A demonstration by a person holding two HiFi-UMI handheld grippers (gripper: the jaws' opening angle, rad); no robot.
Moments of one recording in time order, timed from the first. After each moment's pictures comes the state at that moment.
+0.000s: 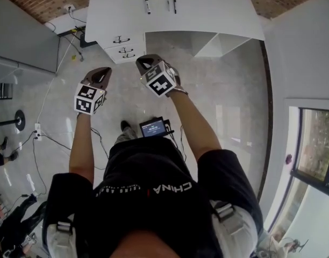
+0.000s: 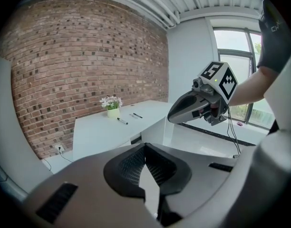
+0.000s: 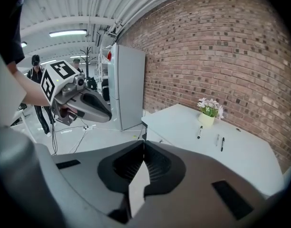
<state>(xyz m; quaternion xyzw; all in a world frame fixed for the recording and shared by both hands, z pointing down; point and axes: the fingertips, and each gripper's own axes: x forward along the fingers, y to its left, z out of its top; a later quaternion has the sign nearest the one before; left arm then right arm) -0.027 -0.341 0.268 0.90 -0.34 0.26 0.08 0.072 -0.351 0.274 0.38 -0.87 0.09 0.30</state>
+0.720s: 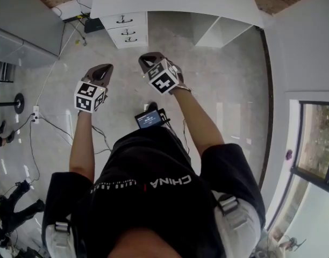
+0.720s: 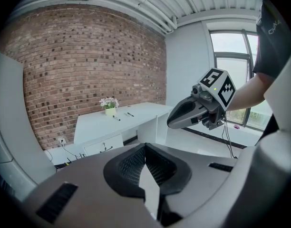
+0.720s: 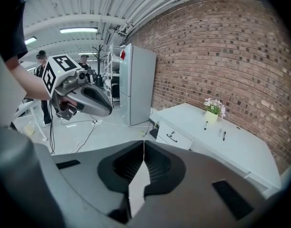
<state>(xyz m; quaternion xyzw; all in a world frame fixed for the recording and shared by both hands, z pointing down) -0.027 -0.167 0.266 0.90 -0.35 0.24 0.08 0.073 -0.180 0.285 0.35 -0.88 0.07 0.31</state>
